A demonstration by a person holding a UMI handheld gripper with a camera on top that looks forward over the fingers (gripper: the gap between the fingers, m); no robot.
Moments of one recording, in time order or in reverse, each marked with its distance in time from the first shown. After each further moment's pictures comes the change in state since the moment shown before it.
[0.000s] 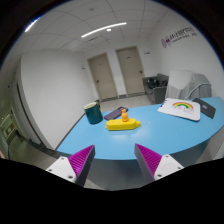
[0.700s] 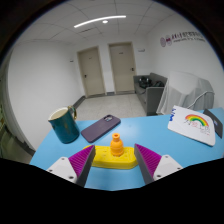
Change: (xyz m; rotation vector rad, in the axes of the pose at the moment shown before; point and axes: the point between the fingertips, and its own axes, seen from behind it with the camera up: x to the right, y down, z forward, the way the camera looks) arm 0.056 -0.059 0.230 -0.041 0.154 -0.055
